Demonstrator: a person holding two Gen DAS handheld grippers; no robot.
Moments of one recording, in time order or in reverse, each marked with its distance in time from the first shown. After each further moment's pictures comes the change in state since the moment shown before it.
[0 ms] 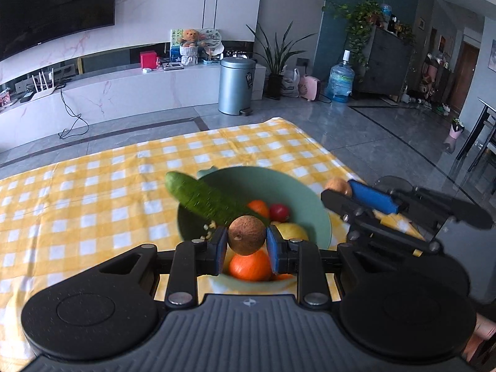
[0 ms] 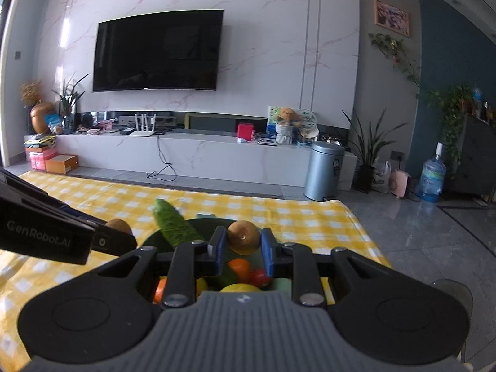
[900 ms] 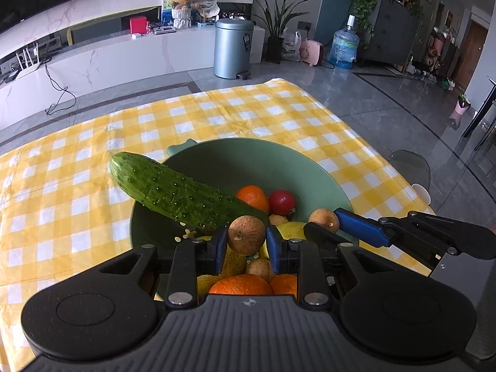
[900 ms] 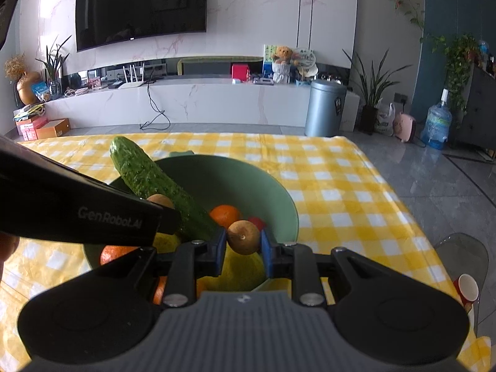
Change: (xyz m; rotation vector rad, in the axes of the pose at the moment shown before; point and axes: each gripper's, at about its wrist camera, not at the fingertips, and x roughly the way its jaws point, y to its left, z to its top) left arm 0.086 -0.008 0.004 0.006 0.147 -0.009; right arm 0.078 -0.013 -0.024 0.051 0.237 0.018
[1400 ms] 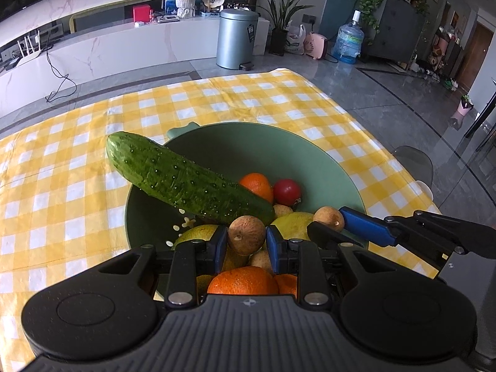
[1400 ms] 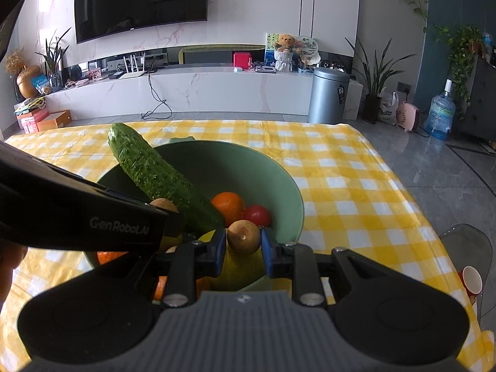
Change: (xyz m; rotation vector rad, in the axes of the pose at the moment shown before) left arm 0.010 0.006 -0.005 -0.030 0.028 -0.004; right arm 0.007 0.002 -0.003 0.005 0.039 0.007
